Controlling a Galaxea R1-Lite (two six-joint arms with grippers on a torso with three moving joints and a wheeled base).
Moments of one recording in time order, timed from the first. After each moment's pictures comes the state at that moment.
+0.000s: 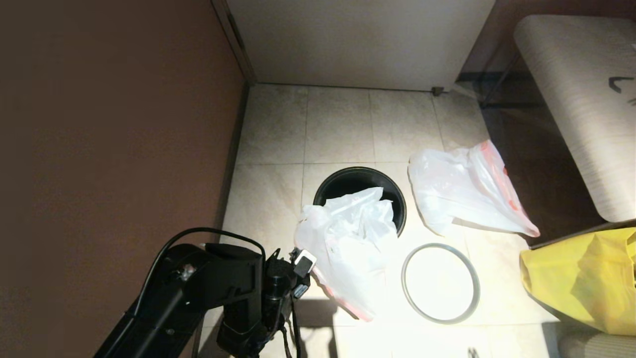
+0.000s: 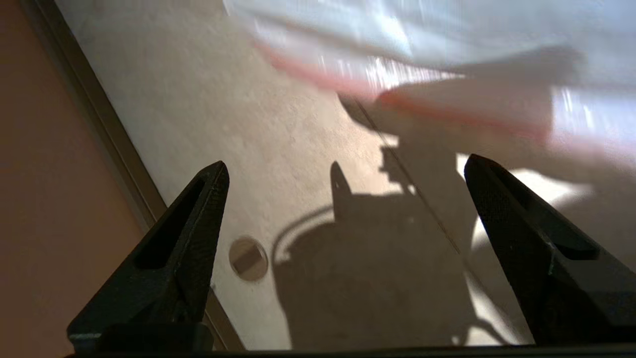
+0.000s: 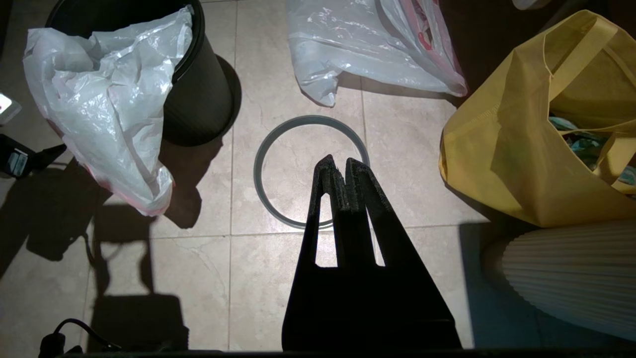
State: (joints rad) left arm -0.50 2.67 -0.86 -1.52 0.43 0.59; right arm 0.01 0.00 0.00 0.00 -0.03 0.04
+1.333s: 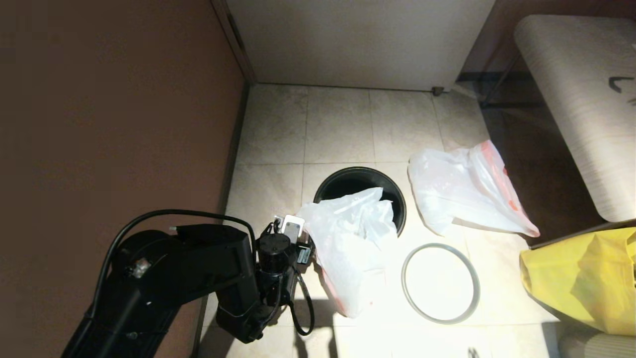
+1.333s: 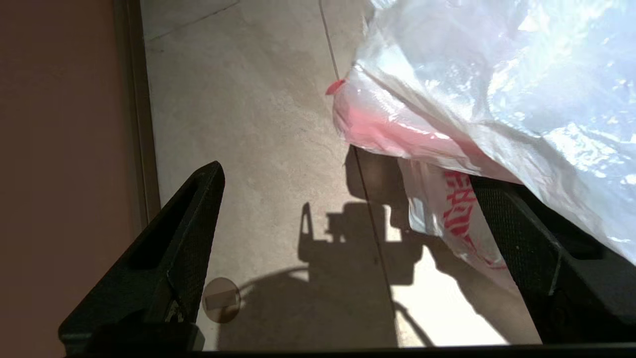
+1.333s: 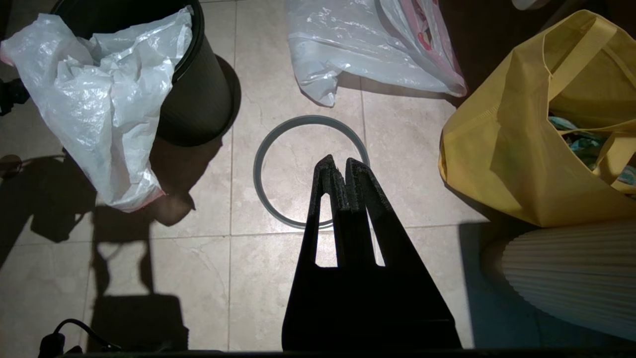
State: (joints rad) left arm -0.53 2.49 -0.87 -1.52 0.53 0.29; right arm 0.01 0.00 0.00 0.00 -0.03 0.04
